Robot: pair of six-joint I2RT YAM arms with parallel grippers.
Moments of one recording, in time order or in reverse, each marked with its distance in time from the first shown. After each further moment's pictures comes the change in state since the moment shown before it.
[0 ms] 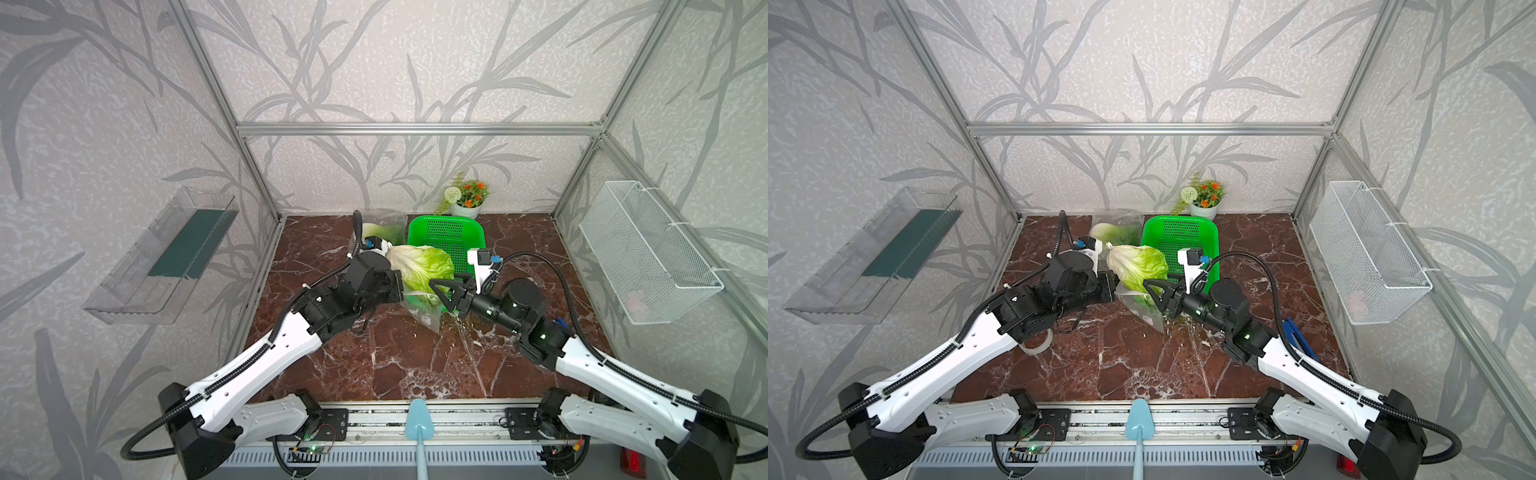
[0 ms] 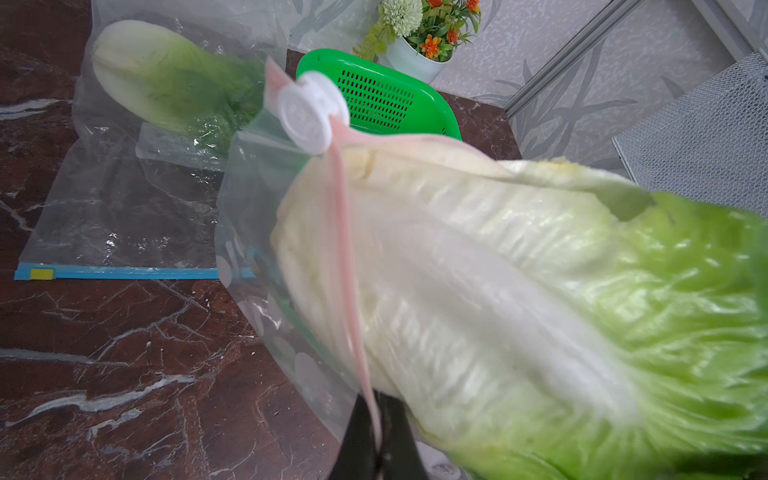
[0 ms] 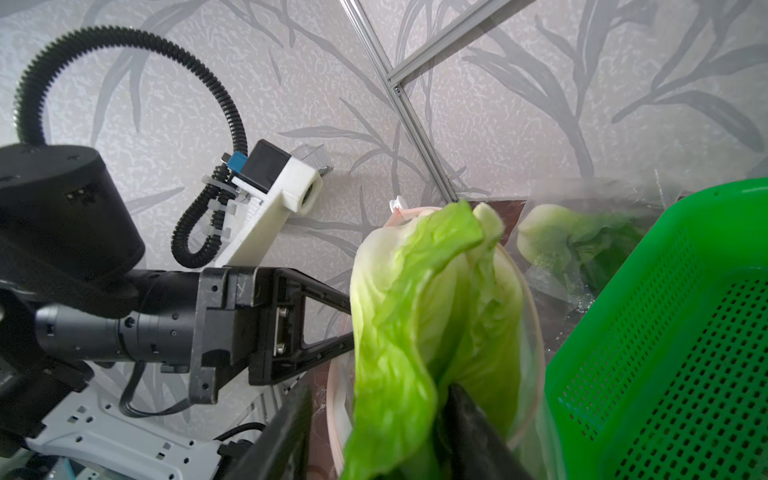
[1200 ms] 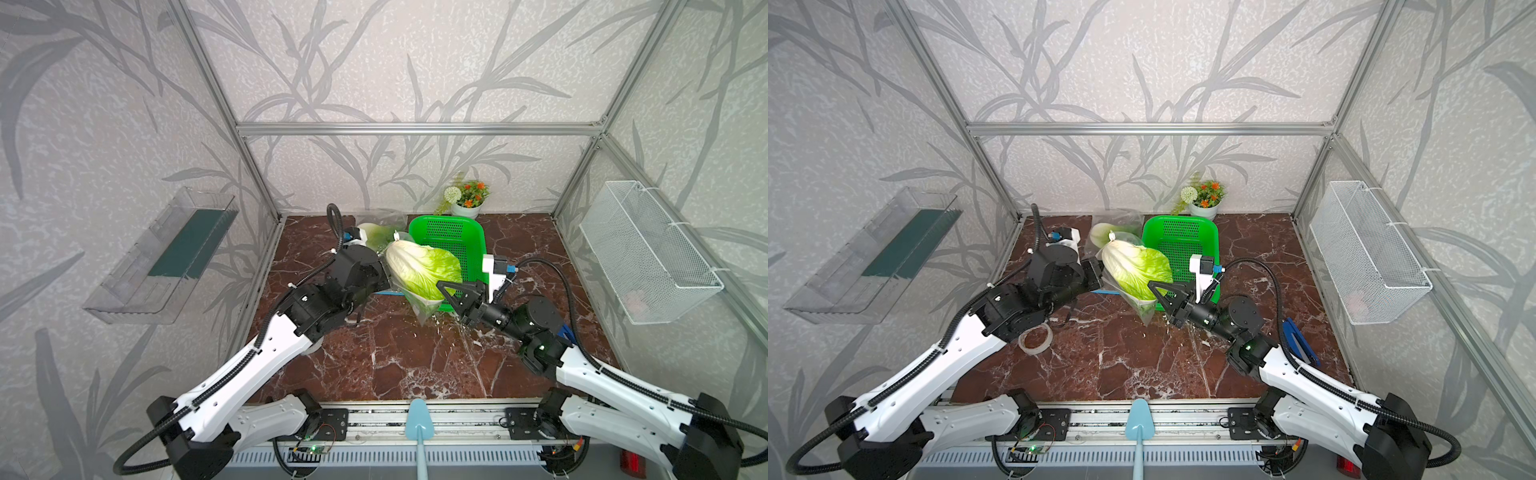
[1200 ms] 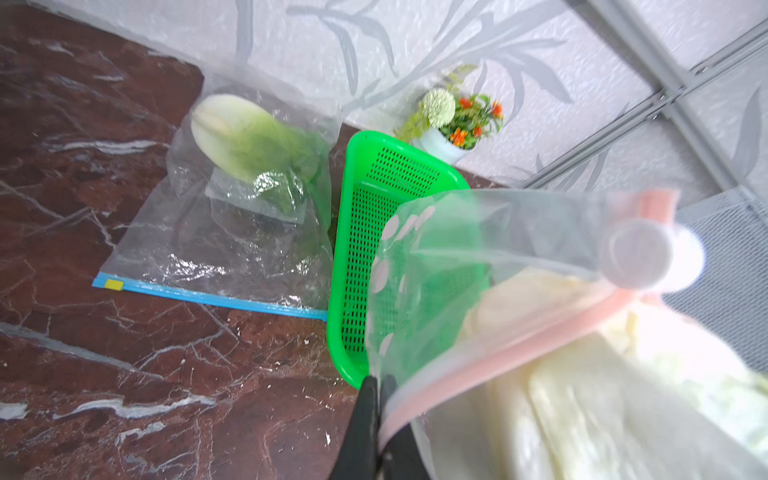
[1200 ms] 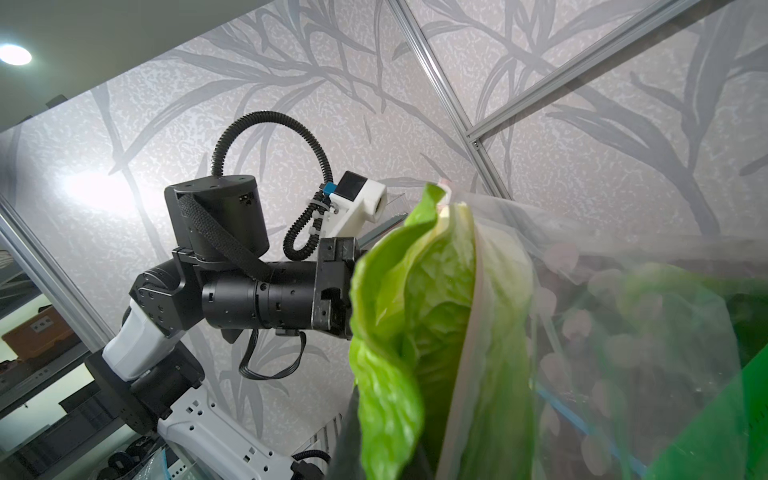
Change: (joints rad) left arm 0.076 -0.067 0.051 -0.005 -0.141 -0.088; right arm 0.006 -0.050 -0.161 0.428 -0.107 0.122
